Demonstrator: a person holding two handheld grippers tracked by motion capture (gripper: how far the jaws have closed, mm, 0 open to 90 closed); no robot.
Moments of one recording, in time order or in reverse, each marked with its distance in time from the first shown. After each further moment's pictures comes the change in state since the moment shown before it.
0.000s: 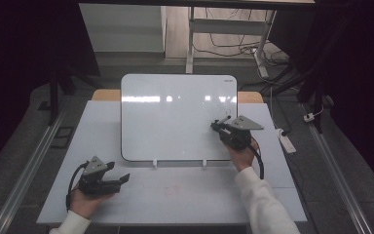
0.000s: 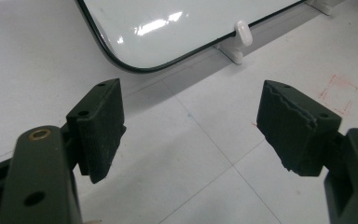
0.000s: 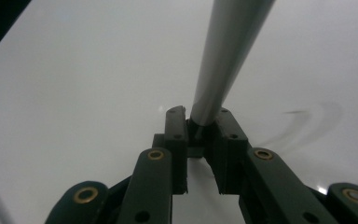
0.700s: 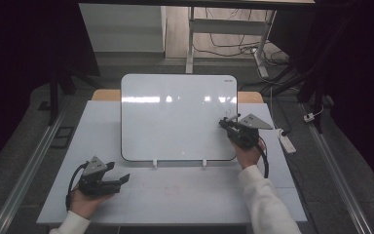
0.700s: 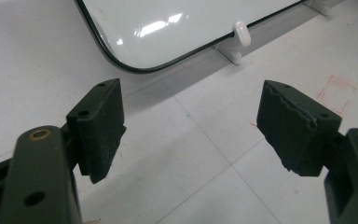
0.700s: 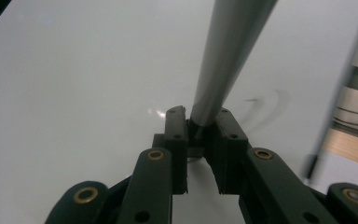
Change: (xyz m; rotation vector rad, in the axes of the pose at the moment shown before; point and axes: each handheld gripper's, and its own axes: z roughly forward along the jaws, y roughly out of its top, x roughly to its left) left arm -0.001 0.000 -0.002 -0.007 0.001 -0.001; right arm -0.017 -0.003 -0.012 -0.015 -0.059 0.056
